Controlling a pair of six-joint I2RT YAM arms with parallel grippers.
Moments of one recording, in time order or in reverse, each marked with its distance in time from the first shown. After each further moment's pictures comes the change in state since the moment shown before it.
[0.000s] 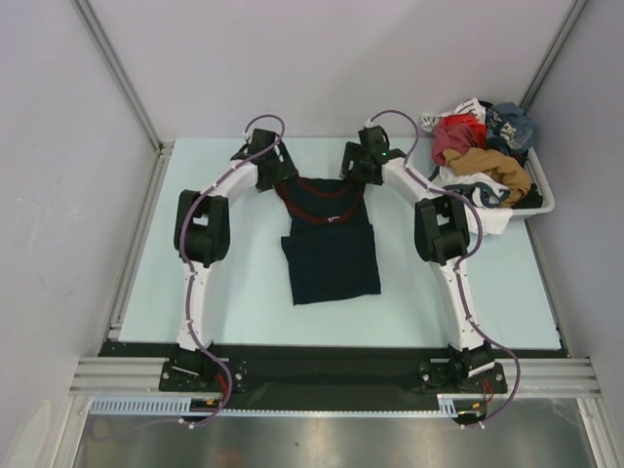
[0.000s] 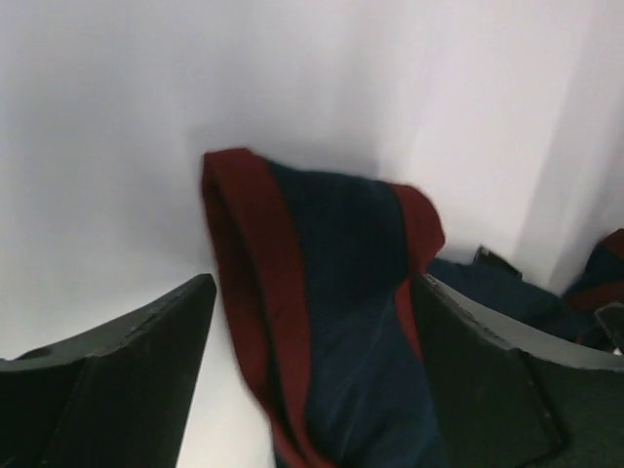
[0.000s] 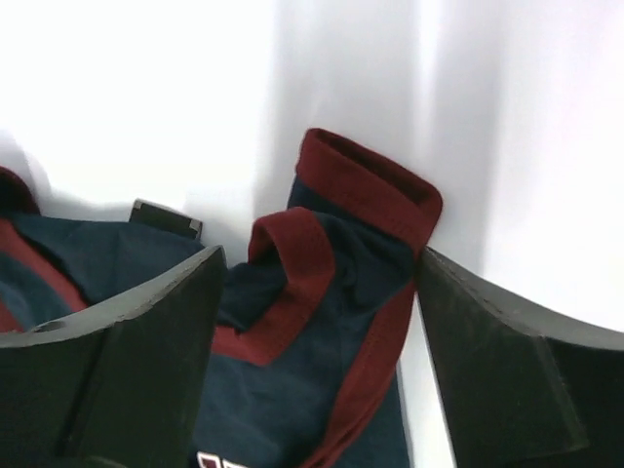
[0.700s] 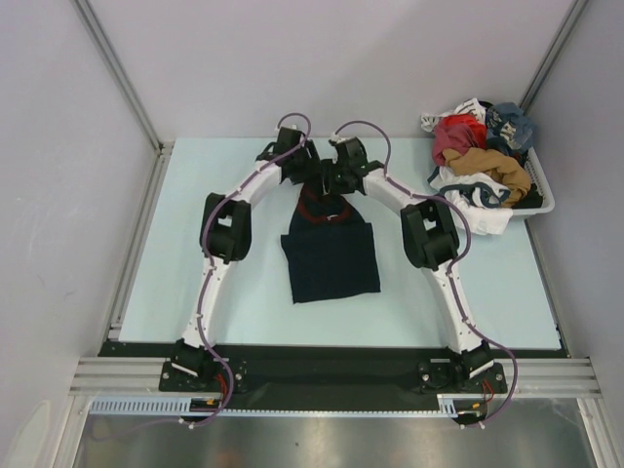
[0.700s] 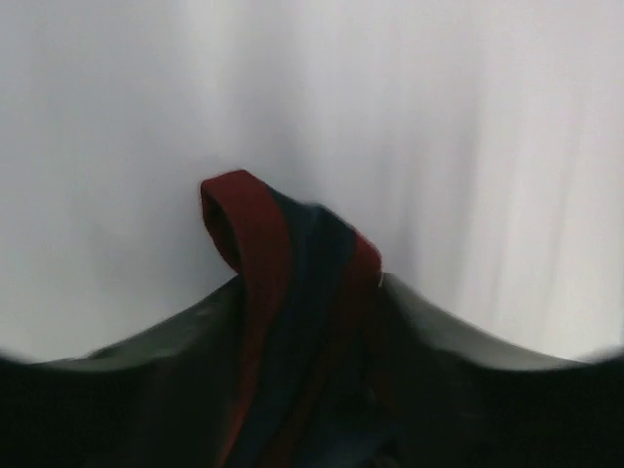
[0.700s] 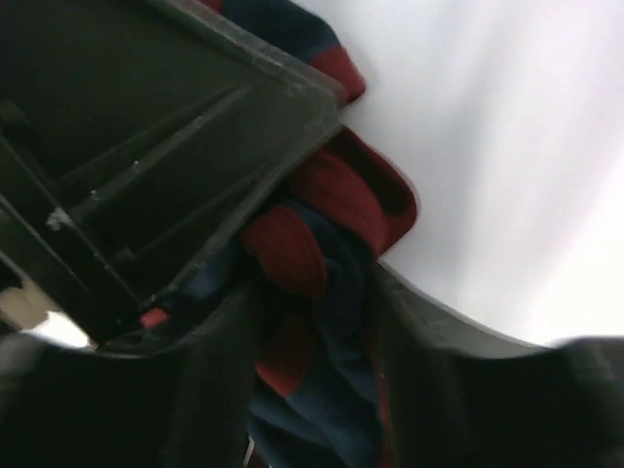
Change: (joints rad) left arm -0.099 0.259 0.346 0.003 0.192 -0.018; right arm 0.127 0.018 -0.045 0.103 -0.129 -0.179
